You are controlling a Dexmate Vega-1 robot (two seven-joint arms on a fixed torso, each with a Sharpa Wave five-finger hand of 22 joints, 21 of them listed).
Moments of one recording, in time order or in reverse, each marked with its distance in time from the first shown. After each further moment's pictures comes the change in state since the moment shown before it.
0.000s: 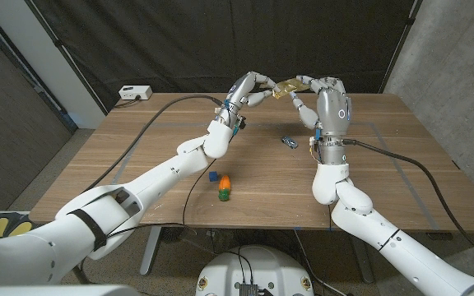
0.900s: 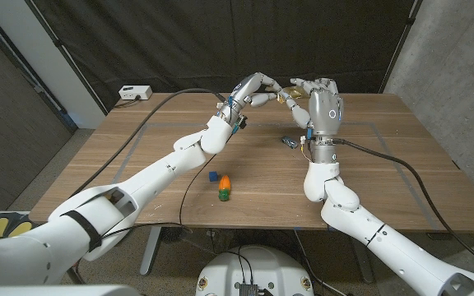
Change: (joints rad) left arm 0.013 0.031 -0.026 -0.075 0.022 0.017 -0.122; left_hand 0.013 0.005 -0.024 0.006 -0.012 0.023 0.002 -0.021 -0.004 0.015 -0.004 -0.023 0.024 0.000 0.000 0.000 0.028 -0.007 0.000 0.017 0.000; right arm 0.063 0.043 -0.071 0.062 -0.002 -0.087 -0.033; right_hand -0.009 -0.009 -0.081 0.026 0.027 0.065 0.004 -0.009 0.005 0.059 0.002 -0.003 0.031 0.013 -0.003 0.134 0.147 -0.021 0.000 0.046 0.005
